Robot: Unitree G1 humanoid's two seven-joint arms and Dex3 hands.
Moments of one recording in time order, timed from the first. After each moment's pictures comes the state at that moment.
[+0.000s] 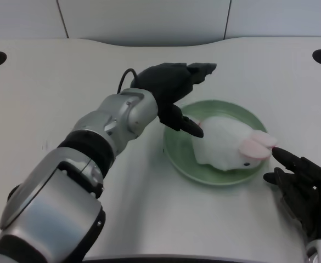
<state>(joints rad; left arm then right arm) -1.11 0.00 -0.49 1.31 0.60 -0.40 0.05 -0.36 0.04 -0.21 1.23 0.00 -1.00 -0.07</state>
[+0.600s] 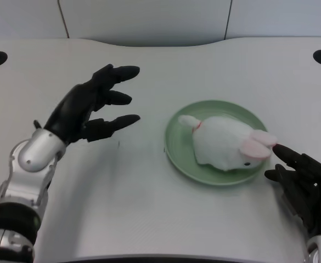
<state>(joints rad) -0.64 0.19 -0.03 0.92 -0.01 -0.54 -0.36 -0.37 0.03 -0.21 1.22 -0.01 -0.97 -0.08</state>
